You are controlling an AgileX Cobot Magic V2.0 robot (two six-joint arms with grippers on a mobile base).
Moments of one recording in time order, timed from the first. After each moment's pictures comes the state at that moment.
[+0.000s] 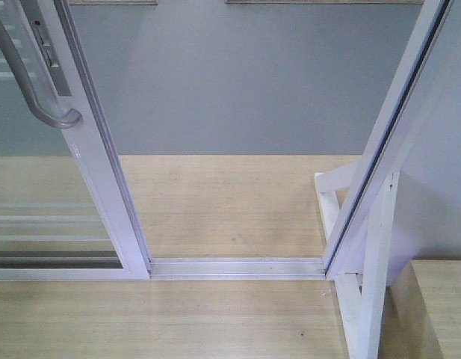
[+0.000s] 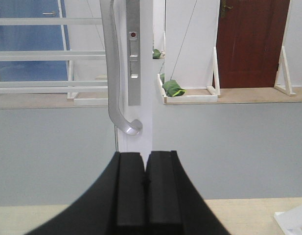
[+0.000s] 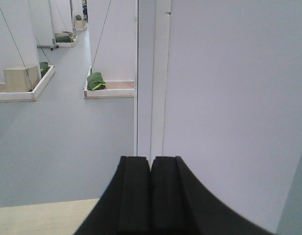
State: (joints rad) left arm -0.03 -0.01 0.03 0.00 0.09 -0.01; right arm -0.14 0.08 -0.11 -0.08 0.19 0.06
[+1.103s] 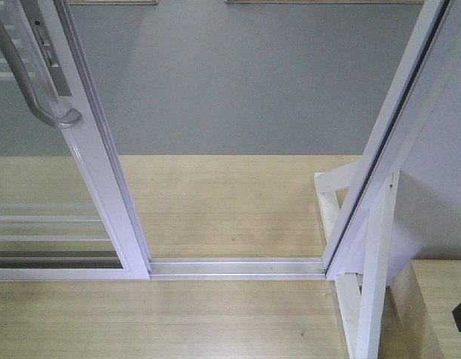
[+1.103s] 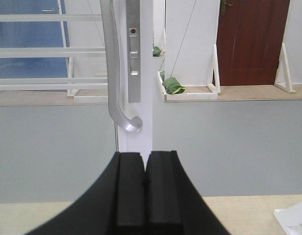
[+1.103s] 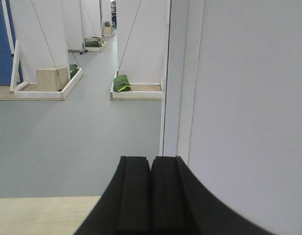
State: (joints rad) left arm -0.03 -0.01 0.03 0.00 0.10 -0.01; right arm -0.05 -0.01 0.03 -0.07 0.13 0.06
